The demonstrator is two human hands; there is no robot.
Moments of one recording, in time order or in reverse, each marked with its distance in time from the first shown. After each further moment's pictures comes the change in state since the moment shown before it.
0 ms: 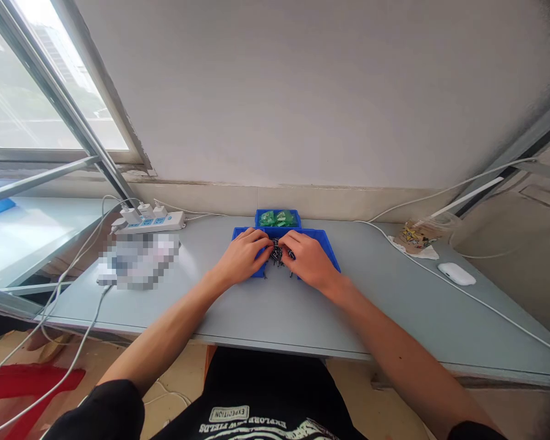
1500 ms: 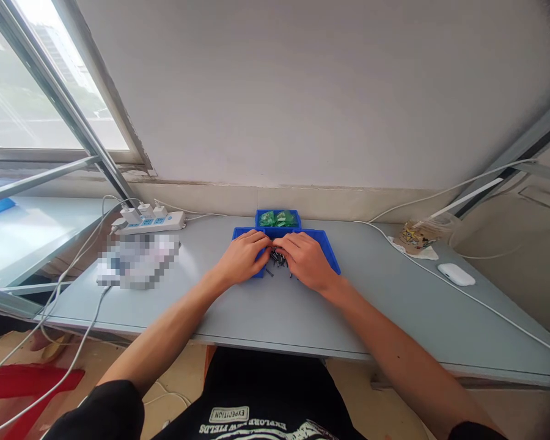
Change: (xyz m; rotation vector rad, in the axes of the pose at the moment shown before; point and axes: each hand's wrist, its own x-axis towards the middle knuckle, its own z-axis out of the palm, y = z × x) left_hand 0.001 0.003 -0.005 -0.019 -0.008 0.049; right_hand -0.001 -0.003 -0.001 -0.009 0.064 -0.130
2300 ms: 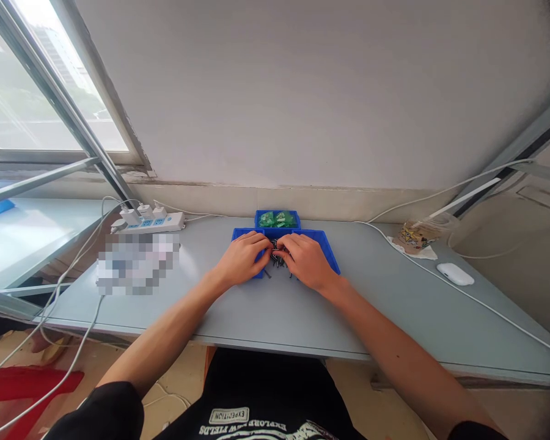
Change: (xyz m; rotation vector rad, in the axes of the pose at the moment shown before) left_hand -0.001 -0.001 0.001 -0.012 -0.004 -0.011; right_hand 0.000 0.002 0.000 0.009 -0.054 0.094
